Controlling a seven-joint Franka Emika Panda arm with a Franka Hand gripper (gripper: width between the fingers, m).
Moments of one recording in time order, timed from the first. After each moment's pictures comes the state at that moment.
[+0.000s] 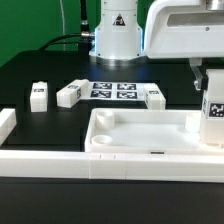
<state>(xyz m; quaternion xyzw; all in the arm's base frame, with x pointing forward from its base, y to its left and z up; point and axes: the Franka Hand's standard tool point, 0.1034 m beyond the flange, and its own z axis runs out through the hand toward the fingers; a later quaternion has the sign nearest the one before) 0.627 0.103 0.113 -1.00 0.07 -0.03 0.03</state>
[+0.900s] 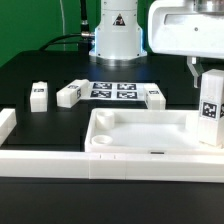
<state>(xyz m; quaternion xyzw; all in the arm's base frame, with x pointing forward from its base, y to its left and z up) 0.627 0.100 0.112 -0.92 0.40 -0.01 0.05</state>
